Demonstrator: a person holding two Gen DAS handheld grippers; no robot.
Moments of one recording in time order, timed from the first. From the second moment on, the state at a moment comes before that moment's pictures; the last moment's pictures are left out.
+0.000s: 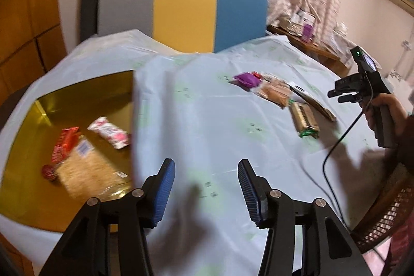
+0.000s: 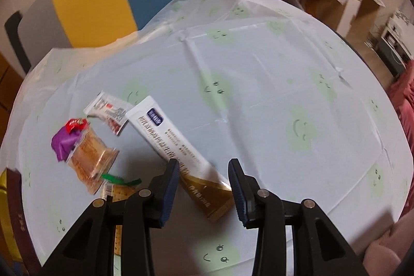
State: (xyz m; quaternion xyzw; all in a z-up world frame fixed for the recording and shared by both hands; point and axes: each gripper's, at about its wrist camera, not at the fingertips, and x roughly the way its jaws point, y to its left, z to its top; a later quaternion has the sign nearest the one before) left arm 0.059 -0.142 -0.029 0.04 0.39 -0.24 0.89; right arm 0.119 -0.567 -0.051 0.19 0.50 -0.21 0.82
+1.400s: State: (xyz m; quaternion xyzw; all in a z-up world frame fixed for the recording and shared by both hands) left arm 0.132 -0.408 -0.092 0.14 0.48 -0.35 0.79; right arm 0.099 -0.601 -0.051 0.27 0.49 -0.26 0.79
